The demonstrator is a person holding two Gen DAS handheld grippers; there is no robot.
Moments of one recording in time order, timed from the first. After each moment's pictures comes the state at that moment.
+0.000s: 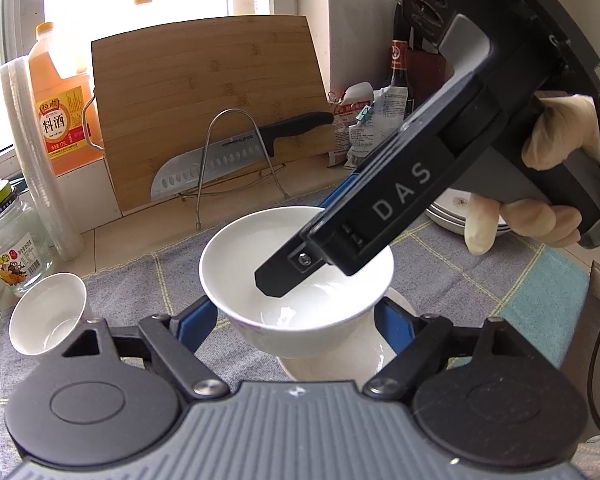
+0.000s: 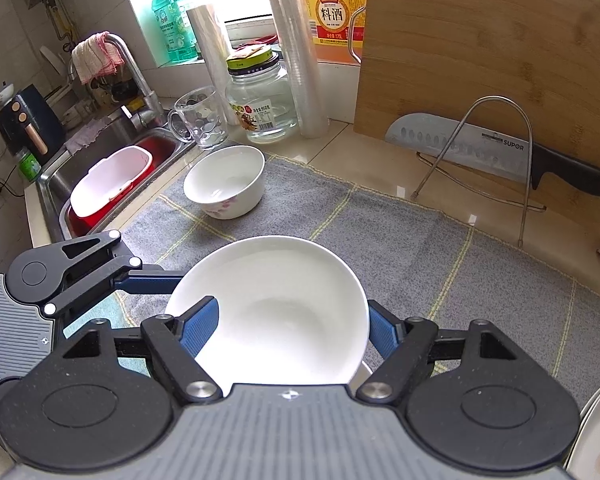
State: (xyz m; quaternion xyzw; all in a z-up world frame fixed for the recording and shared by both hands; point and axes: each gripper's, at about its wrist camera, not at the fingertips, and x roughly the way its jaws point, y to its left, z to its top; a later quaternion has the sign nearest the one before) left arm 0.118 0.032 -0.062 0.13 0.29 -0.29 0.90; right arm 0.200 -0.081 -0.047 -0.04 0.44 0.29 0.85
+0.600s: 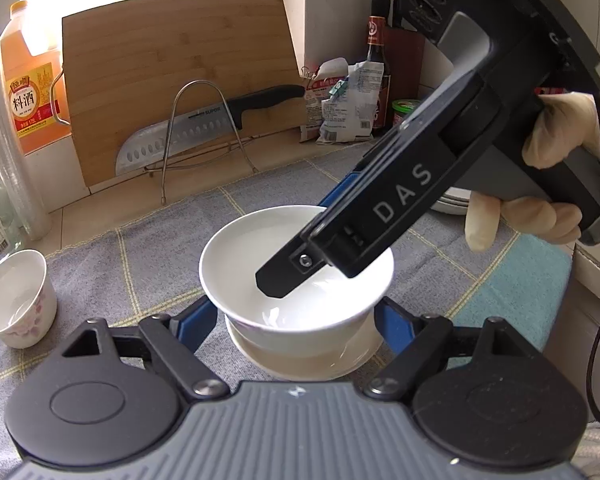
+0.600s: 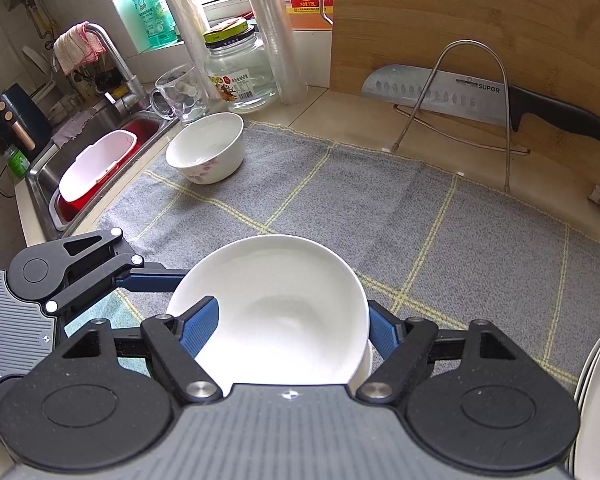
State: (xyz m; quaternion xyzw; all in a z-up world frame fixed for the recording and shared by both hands) left arm 0.114 0.021 -0.077 0.12 0.32 -0.31 0.89; right arm 0.186 -0.099 -0.069 -0.02 0.47 0.27 0.84
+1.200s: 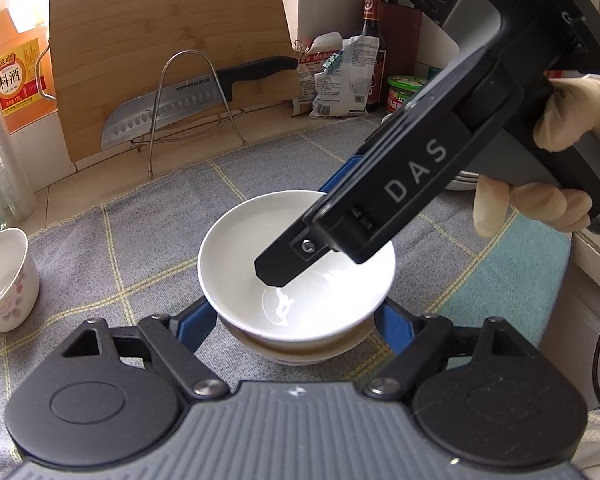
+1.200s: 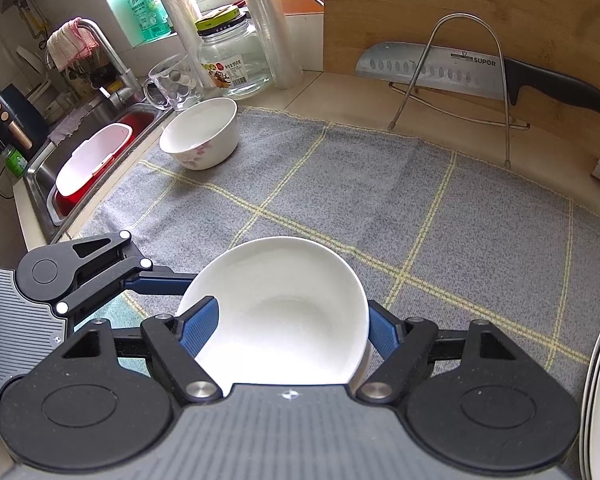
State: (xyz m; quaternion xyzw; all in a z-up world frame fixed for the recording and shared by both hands) left arm 0.117 0.019 -0.091 0.13 0.35 -0.32 0.87; right arm 0.184 -0.103 -0.081 -0.01 0.49 0.27 0.83
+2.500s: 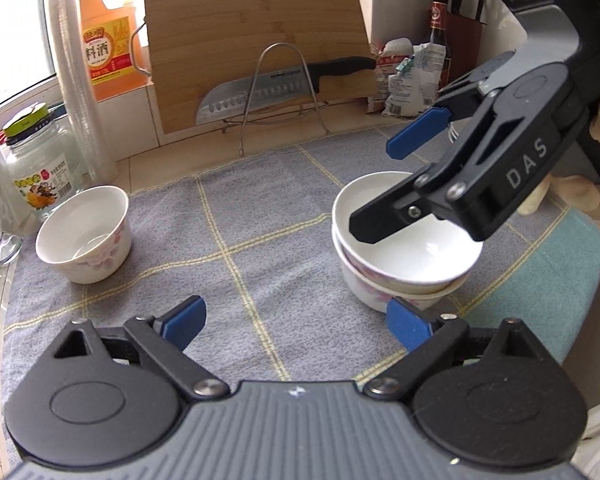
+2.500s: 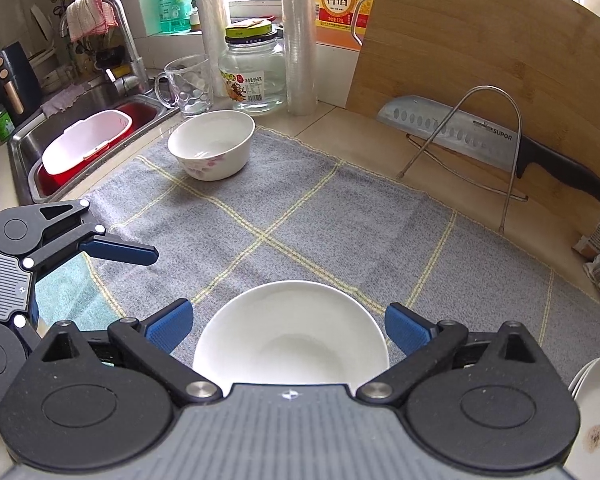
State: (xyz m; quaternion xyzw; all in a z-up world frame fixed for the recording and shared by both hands) left arm 0.110 0.092 -0.088 0.12 0.35 -0.23 0.90; right arm 0.172 -0.059 -0.068 -0.11 0.42 0.26 0.86
